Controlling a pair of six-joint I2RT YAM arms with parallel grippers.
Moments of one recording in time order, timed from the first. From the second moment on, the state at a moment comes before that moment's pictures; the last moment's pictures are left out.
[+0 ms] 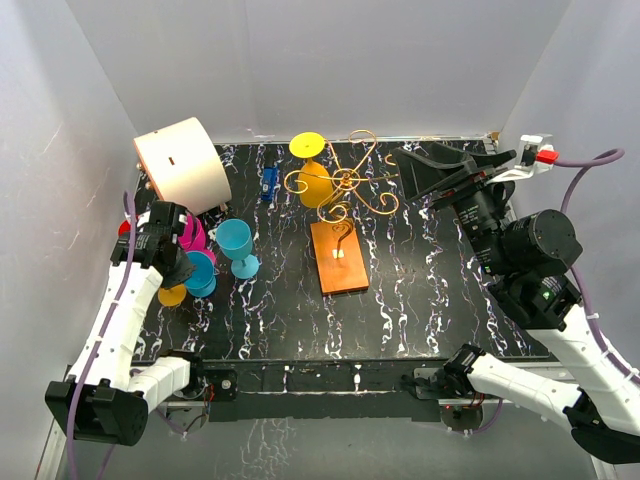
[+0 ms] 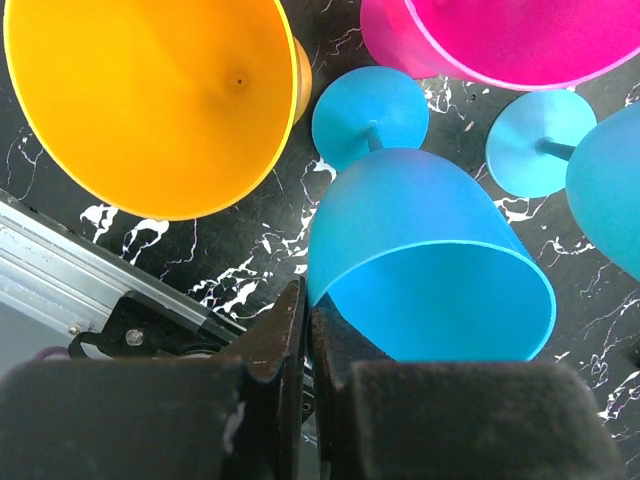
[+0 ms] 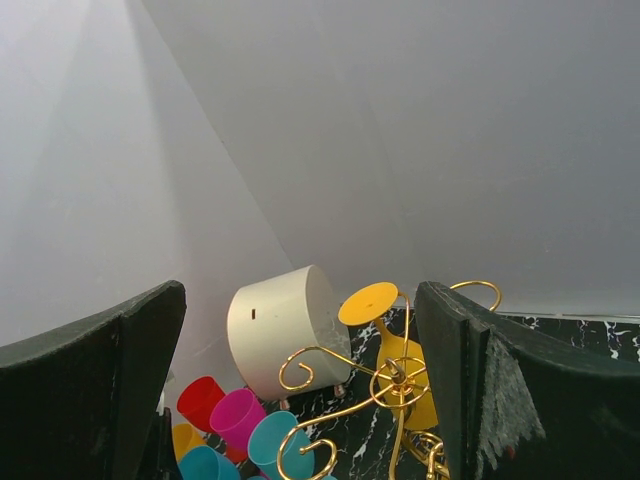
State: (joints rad) left arm -0.11 1.04 1.07 -1.22 -0.35 -0.62; right arm 0.76 0.81 1.25 -0.01 0.31 0.34
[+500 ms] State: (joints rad) left arm -0.11 1.05 1.06 -1.21 -0.35 -0.62; right arm 0.76 0.82 1.25 -0.01 0.31 0.34
